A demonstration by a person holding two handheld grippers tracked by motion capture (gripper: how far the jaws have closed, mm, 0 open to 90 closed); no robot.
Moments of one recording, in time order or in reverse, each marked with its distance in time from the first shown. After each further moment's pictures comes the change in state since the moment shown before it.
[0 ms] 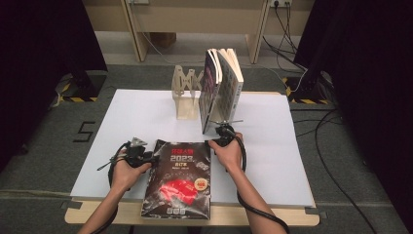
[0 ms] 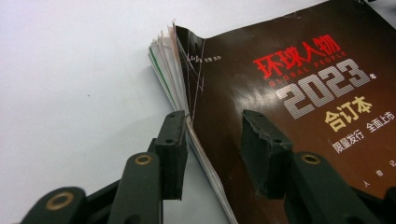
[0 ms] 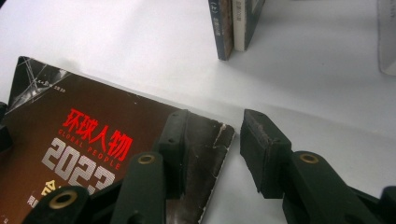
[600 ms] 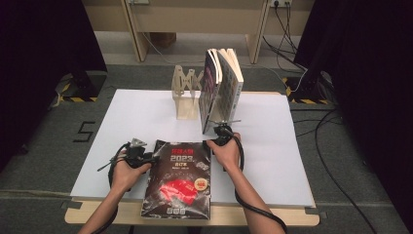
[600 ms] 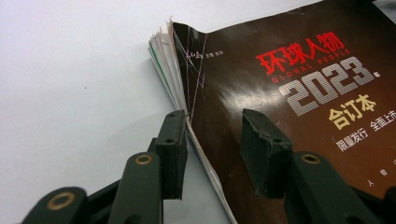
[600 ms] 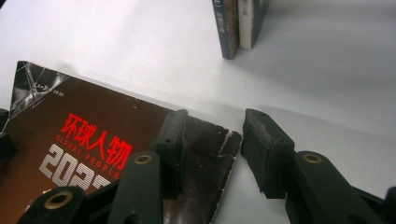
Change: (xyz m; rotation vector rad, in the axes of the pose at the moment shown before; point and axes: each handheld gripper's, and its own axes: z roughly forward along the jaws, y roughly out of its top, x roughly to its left) left arm 0.002 -0.003 0.002 0.002 -0.006 -0.020; right arm 0.000 0.001 0.010 0.010 0.018 0.026
